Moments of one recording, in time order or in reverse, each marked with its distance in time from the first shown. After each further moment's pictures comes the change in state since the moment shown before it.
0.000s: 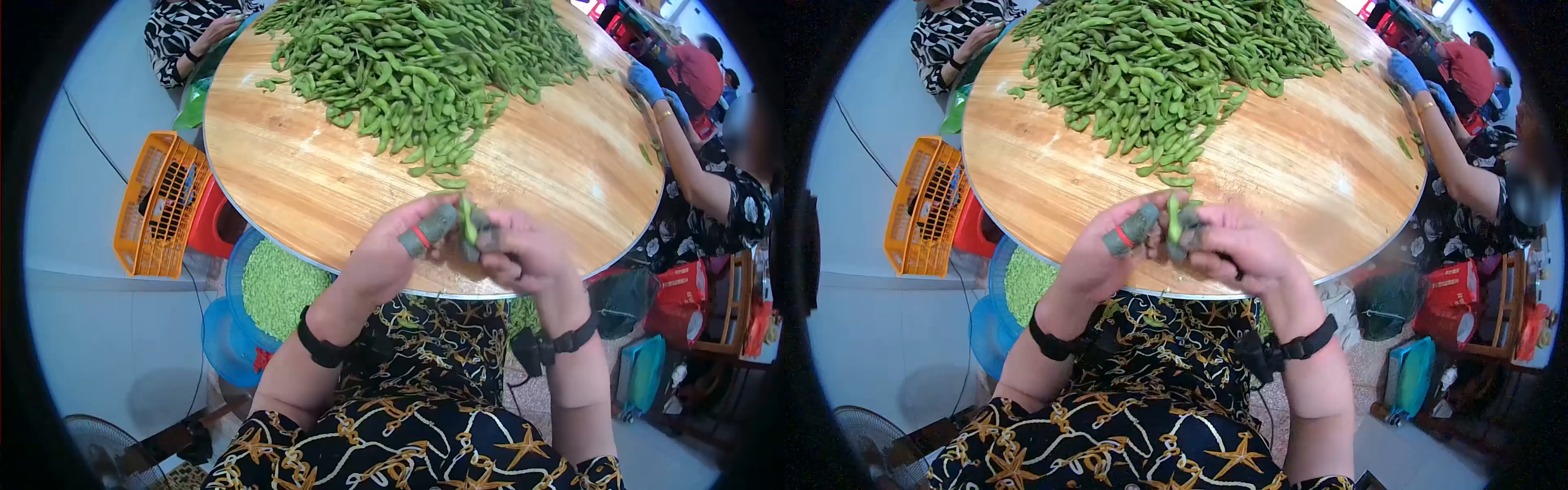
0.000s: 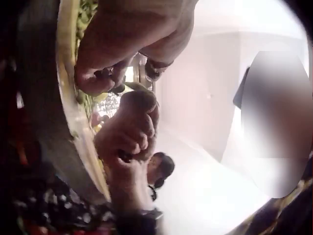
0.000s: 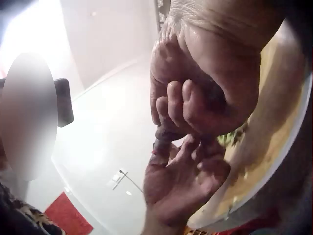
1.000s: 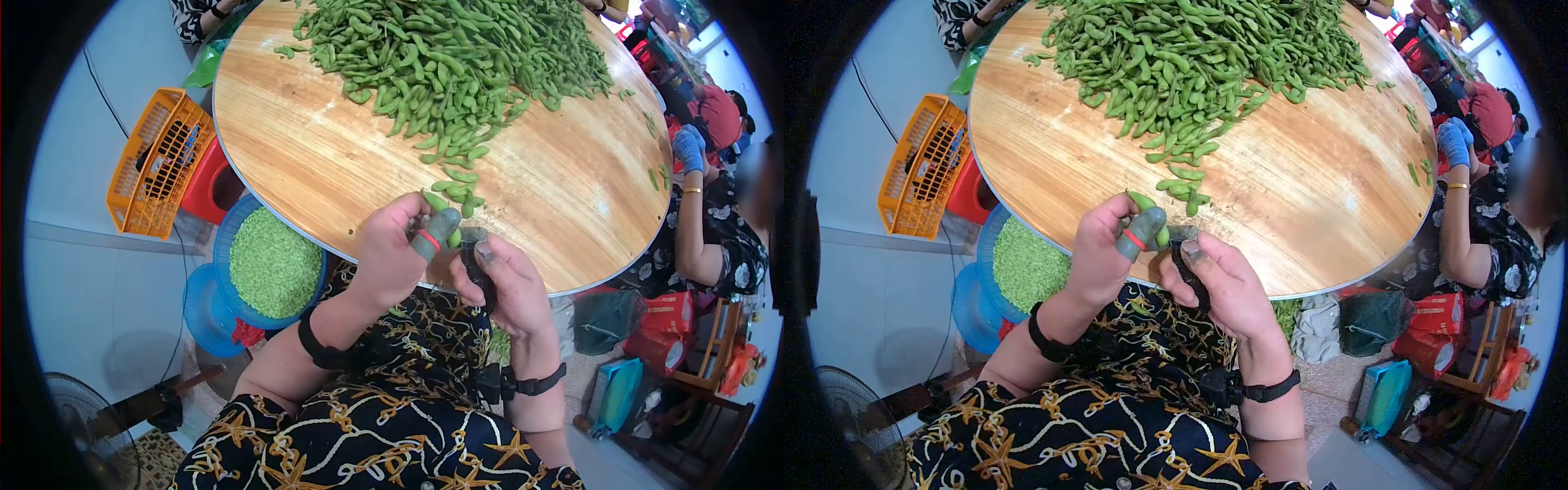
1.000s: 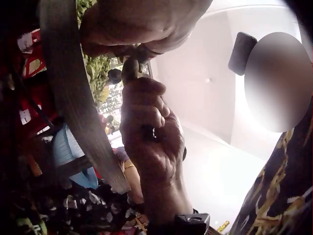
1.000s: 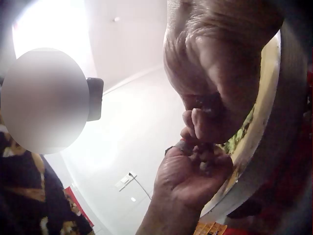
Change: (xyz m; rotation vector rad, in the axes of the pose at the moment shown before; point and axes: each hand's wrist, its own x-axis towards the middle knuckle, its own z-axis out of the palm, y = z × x) left_hand -0.018 -0.011 0.018 0.242 0.301 0.133; right_hand -0.014 0.036 0.033 -0.127 0.192 -0.195
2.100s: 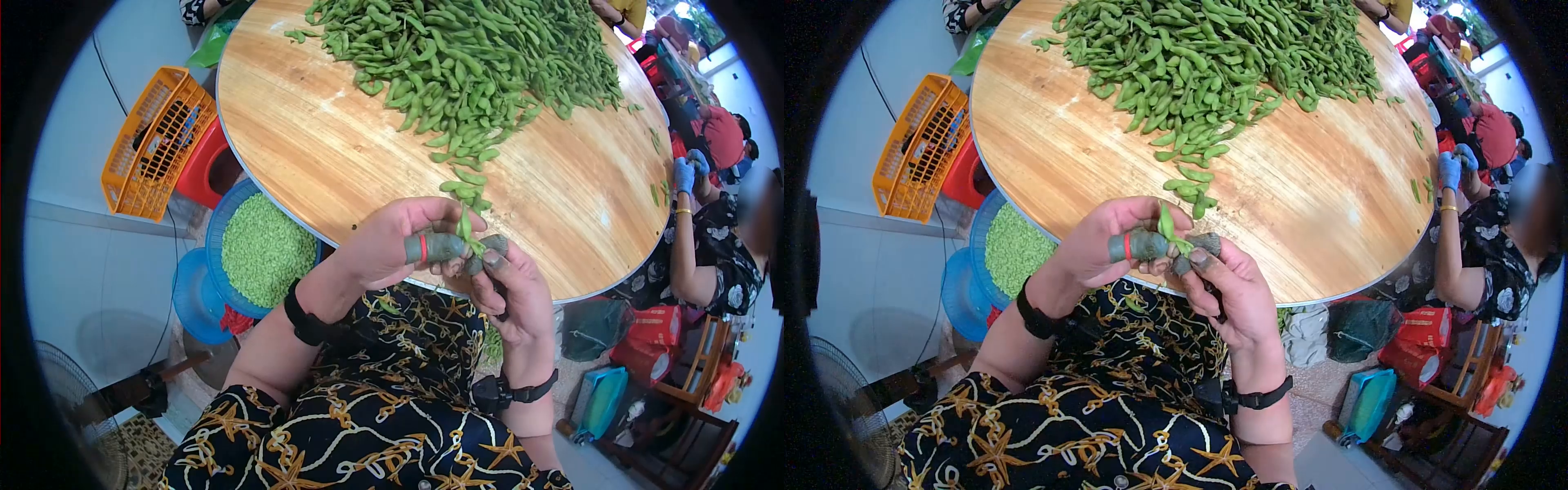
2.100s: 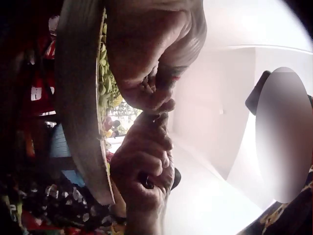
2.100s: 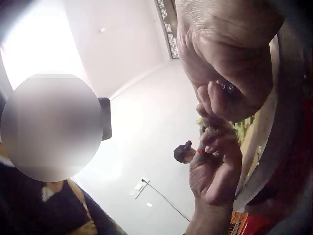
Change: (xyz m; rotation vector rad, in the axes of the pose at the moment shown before) left_hand 0.016 -0.007 -0.026 -0.563 -0.541 -0.244; right_hand -0.002 0.005 -0.004 0.198 0.143 0.060
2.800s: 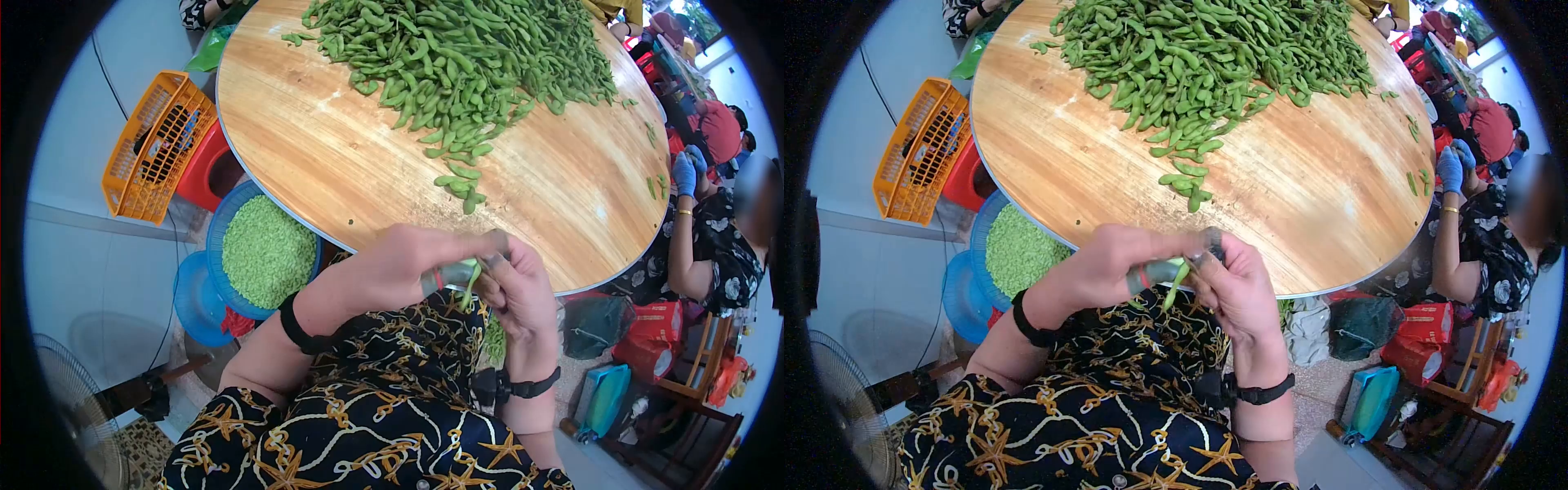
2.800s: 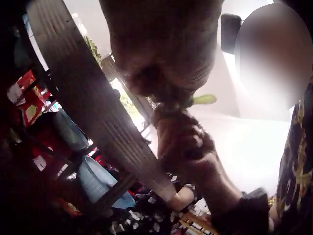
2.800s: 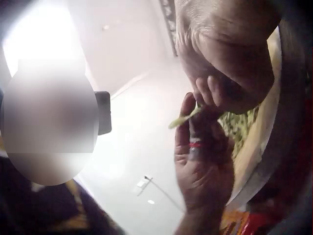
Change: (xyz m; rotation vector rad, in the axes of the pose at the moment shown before) left_hand -0.008 0.006 0.023 1.289 -0.042 0.471; right_hand -0.002 -0.003 -0.006 -0.407 0.058 -0.138
